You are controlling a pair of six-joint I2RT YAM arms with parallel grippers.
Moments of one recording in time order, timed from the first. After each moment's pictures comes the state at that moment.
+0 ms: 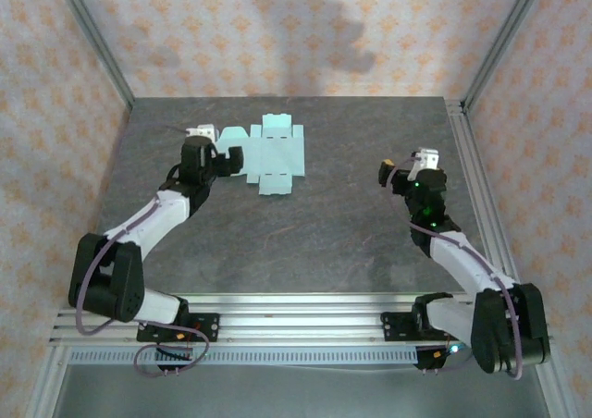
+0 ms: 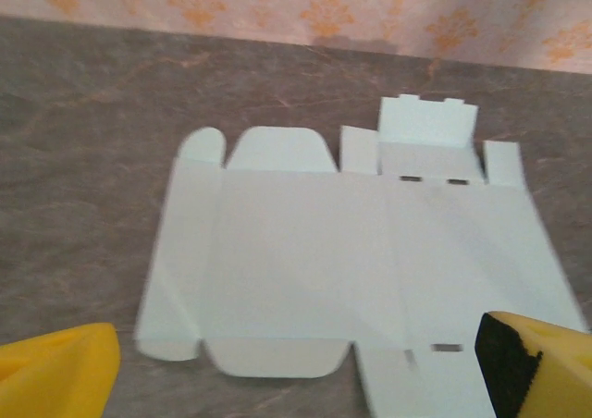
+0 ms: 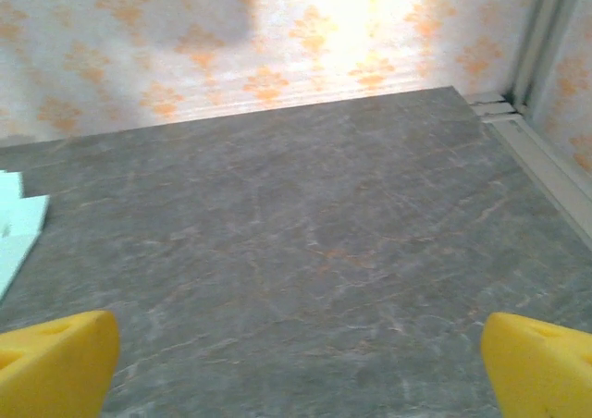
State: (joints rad) left arm -0.18 1.43 0.89 0.02 -0.16 -0.27; right arm 0.16 1.09 0.51 0.28 0.14 0.15
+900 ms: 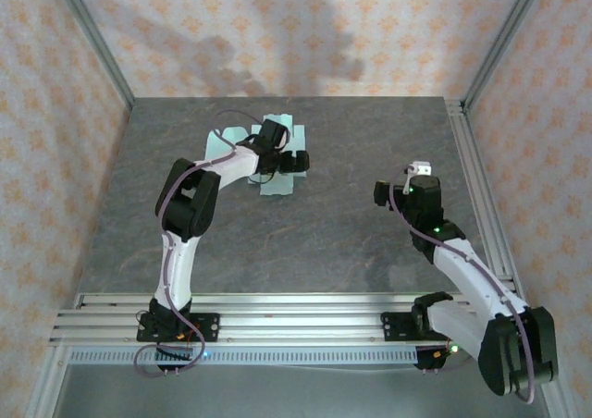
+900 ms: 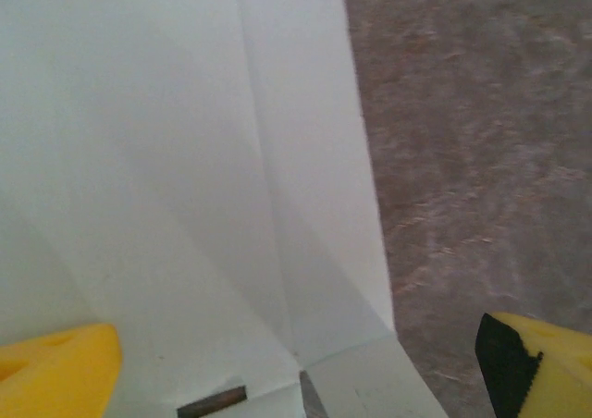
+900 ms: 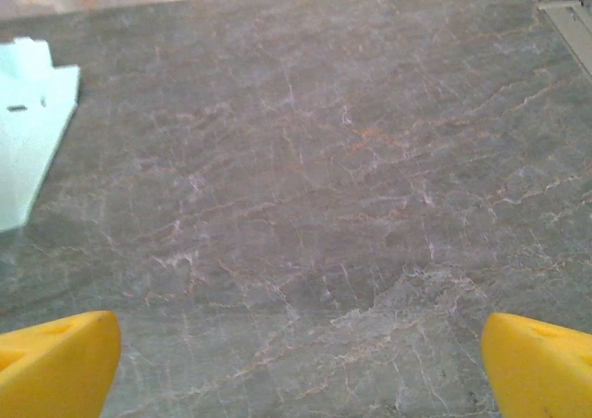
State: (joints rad) left arm -0.39 2.17 1.57 -0.33 0.20 -0.46; right arm 0.21 0.95 0.53 -0.09 0.14 0.22
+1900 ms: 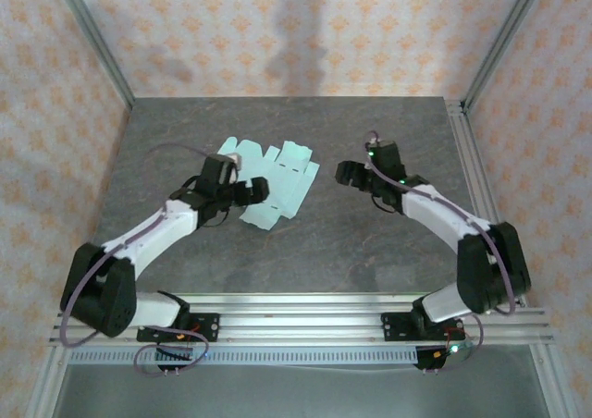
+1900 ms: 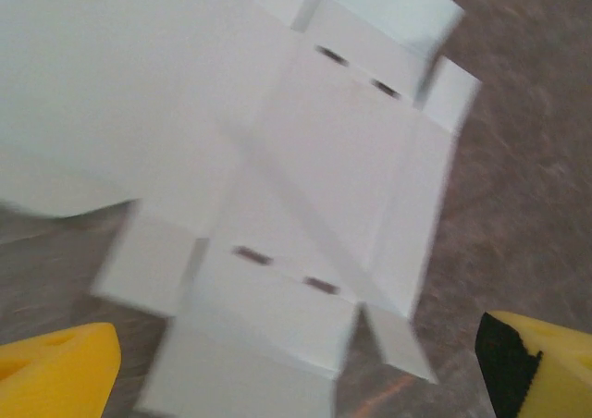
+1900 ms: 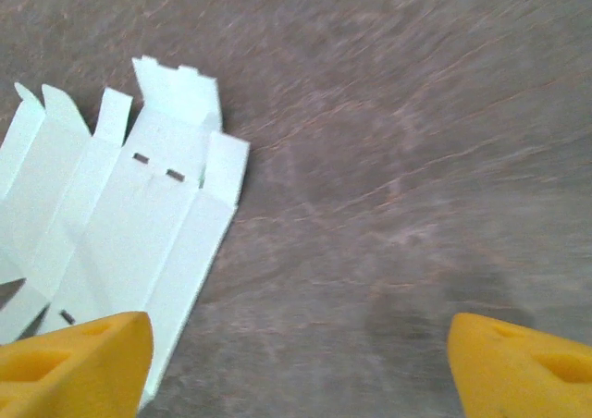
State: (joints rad) left arm -0.32 1.31 0.81 -0.30 0.05 -0.53; right arm 0.38 1.48 0.94 -0.22 -0.10 0.54
